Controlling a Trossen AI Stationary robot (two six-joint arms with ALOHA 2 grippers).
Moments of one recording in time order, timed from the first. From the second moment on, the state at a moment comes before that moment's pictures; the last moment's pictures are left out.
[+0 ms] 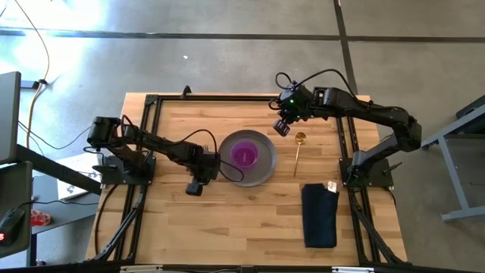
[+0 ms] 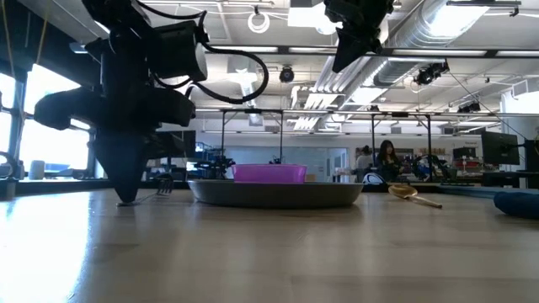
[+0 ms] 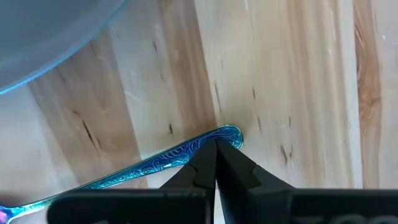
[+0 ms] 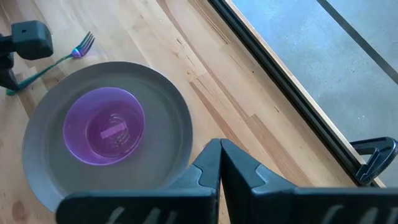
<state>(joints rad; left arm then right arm) 0.08 1.61 0.77 -0.56 0.15 0.14 -0.31 1.44 1.46 -0.94 0.20 0.18</state>
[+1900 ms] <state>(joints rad) 0.49 1.14 1.04 -0.77 -0.21 0.23 -0.43 1.96 1.46 -0.64 0.00 0.26</state>
